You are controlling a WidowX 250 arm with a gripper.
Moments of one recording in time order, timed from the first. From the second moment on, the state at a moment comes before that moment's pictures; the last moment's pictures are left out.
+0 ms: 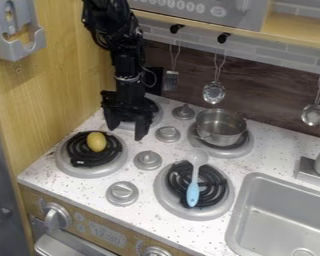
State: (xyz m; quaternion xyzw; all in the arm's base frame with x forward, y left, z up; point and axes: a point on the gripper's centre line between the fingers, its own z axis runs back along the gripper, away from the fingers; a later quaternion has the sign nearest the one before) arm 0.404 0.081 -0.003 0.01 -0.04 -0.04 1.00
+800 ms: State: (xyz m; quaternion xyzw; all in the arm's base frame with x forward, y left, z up) arm 0.418 0.015 -0.017 0.00 -0.05 -0.15 0.99
